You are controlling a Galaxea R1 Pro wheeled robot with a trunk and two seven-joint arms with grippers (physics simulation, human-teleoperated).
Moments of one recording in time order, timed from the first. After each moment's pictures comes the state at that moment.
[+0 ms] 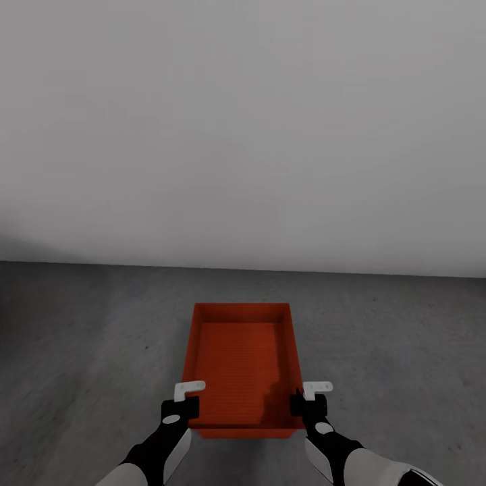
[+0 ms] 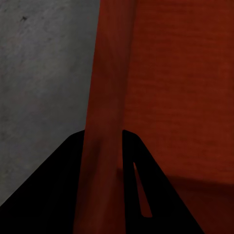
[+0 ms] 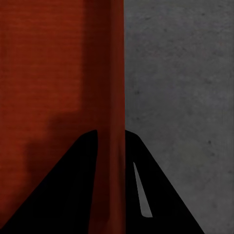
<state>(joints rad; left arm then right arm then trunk) -0.55 -0.14 -0.14 -0.38 0.15 0.00 0.31 -0.67 0.09 0.73 -0.08 -0.64 -0.35 -0.21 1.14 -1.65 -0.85</state>
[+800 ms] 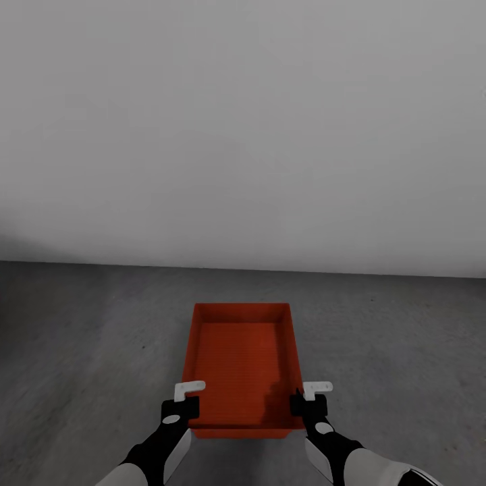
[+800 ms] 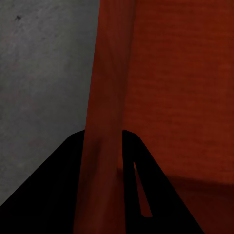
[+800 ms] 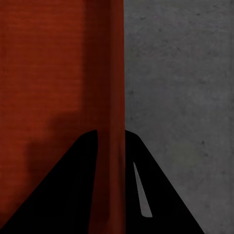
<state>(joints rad) -0.55 -0.14 -0.14 -0.38 0.15 0.00 0.31 -0.67 0.09 0.73 -0.08 -0.64 -0.35 -0.21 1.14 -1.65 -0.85</state>
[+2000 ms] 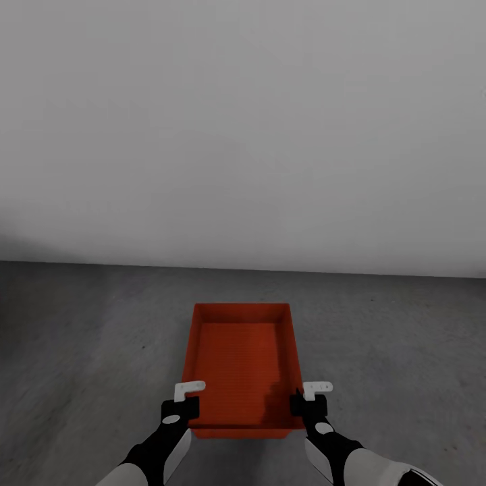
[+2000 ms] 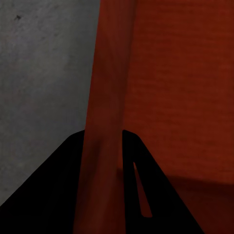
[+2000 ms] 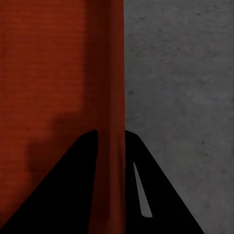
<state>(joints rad) -0.55 -0.14 -0.13 -0.38 0.14 0.00 0.31 -0.67 0.09 0.73 -0.08 -0.64 -0.35 -0.21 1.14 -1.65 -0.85</state>
